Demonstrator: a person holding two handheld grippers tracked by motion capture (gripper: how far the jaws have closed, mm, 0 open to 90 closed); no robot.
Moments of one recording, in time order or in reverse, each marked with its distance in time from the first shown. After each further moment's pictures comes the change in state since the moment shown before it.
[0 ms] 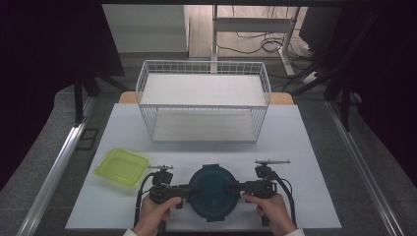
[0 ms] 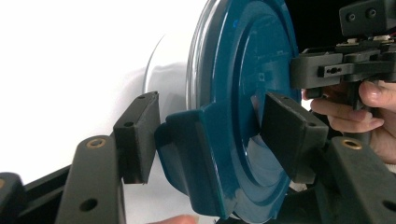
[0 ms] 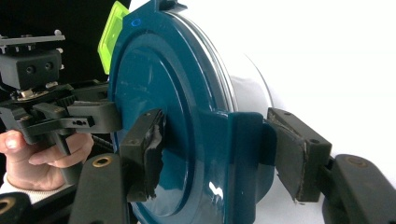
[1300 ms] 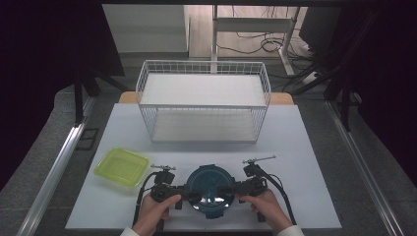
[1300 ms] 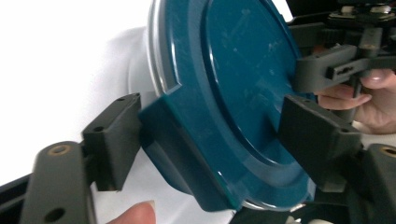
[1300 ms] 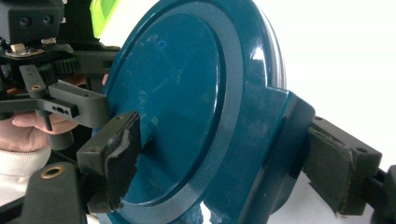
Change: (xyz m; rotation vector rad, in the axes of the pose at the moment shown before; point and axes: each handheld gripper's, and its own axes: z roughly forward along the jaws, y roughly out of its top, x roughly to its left) left arm 0.017 0.000 0.010 0.085 -0.040 0.041; right arm -0.003 0.009 0.028 0.106 0.006 -0.175
